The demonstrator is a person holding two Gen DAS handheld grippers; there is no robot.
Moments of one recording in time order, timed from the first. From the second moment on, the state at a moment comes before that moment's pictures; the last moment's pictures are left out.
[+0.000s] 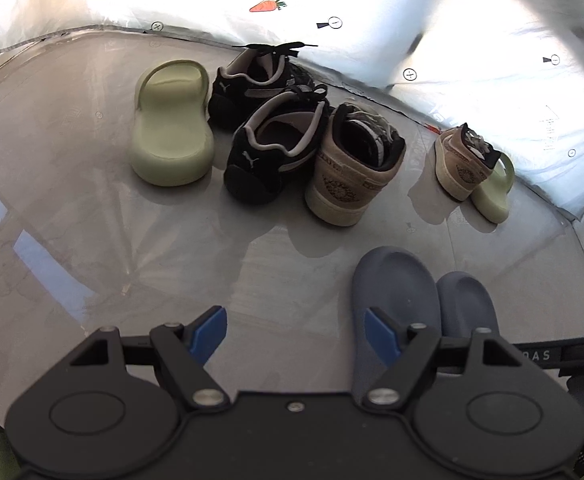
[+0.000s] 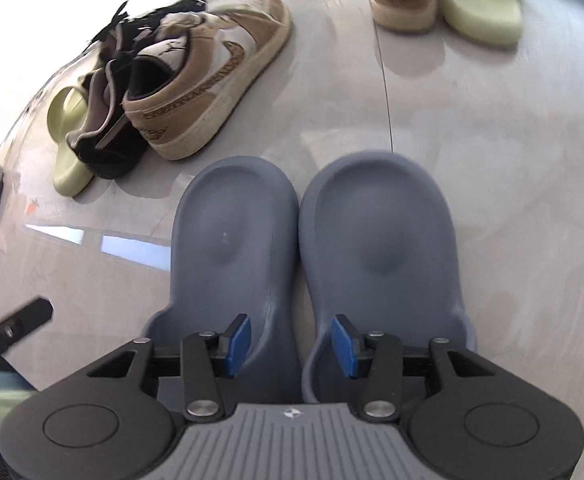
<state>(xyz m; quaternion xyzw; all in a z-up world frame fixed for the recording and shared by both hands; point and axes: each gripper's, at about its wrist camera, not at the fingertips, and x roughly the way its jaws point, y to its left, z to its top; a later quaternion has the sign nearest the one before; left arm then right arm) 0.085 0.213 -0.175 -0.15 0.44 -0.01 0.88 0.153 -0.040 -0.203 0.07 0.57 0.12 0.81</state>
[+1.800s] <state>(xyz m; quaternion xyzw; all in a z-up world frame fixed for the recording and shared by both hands) 0.294 0.036 -0.185 0.01 0.39 0.03 0.92 0.152 -0.232 -0.209 0.12 0.43 -0.01 0.90</state>
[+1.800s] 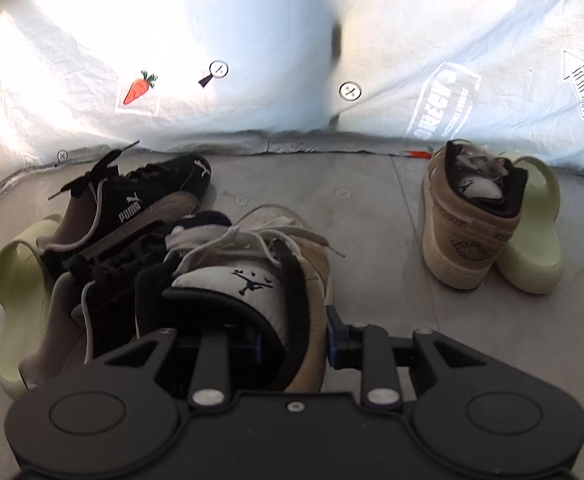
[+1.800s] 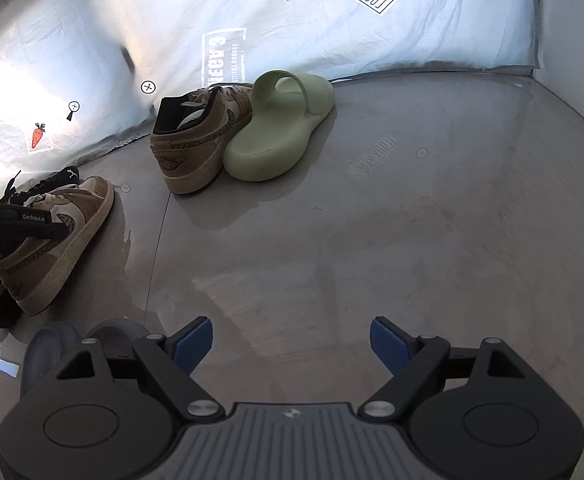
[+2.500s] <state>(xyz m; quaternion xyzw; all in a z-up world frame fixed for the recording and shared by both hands) 0.149 -0.140 -0.170 0.06 0.37 -0.17 0.91 0.087 -0.322 -0.200 0.15 0.38 -0.15 0.90</state>
